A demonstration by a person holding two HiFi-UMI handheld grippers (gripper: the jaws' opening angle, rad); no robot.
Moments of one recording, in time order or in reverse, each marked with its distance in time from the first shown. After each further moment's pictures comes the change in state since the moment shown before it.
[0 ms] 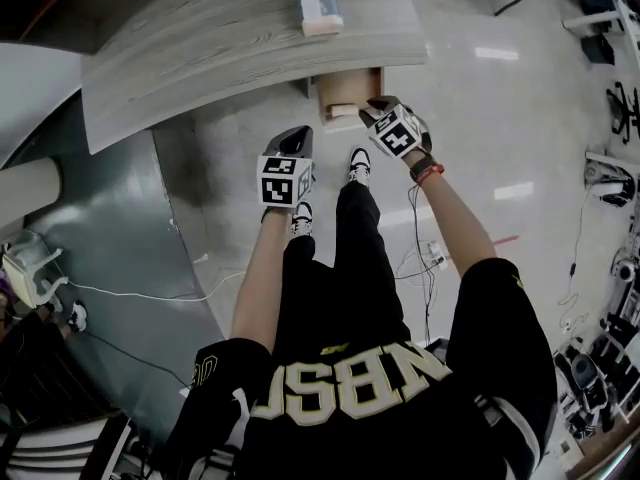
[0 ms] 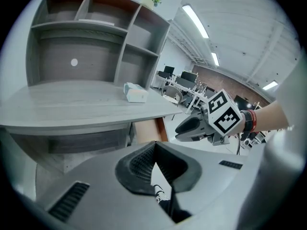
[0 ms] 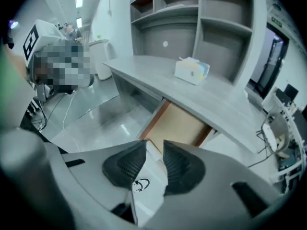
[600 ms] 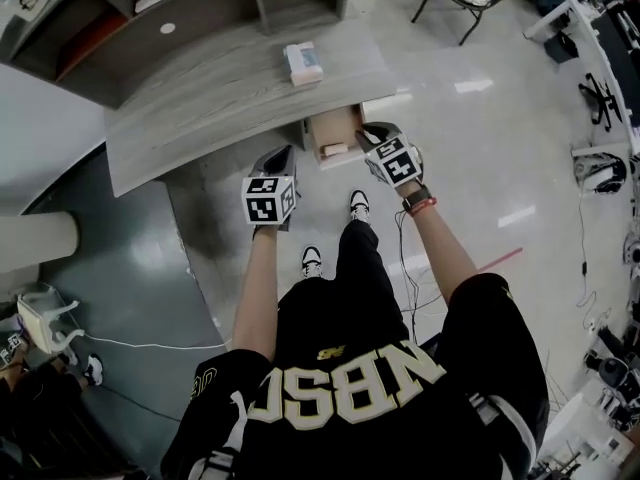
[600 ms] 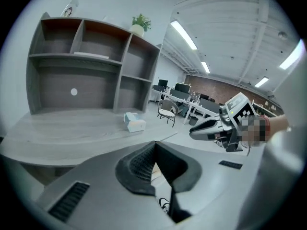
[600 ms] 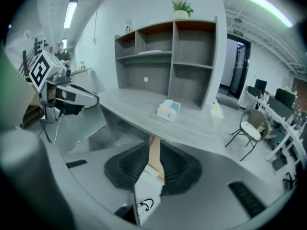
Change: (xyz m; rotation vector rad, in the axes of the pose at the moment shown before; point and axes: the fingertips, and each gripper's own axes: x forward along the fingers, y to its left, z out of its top) left arm -0.052 0.002 0.085 0.090 -0.160 -0.029; right arm -0.115 -0.010 0.063 0.205 -0.263 -0.193
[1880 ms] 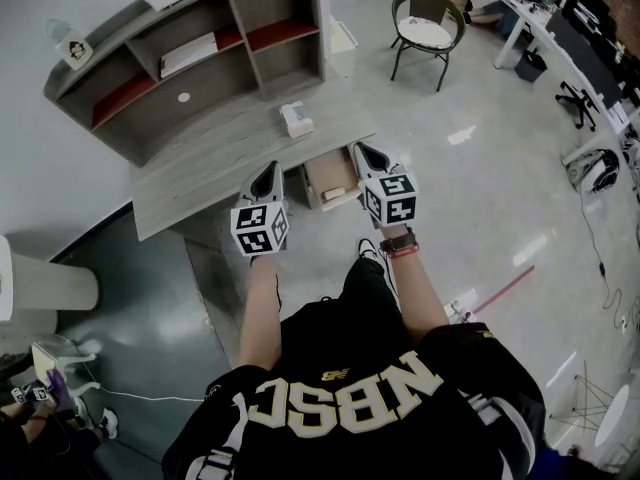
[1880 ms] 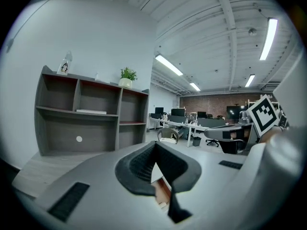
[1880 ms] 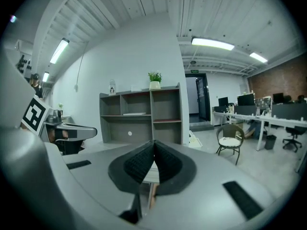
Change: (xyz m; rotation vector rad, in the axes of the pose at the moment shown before) left arm -0.102 -0.039 0.125 0.155 -0.355 0.005; right arm -0.167 0.024 0.112 0.261 -0.529 -0.282
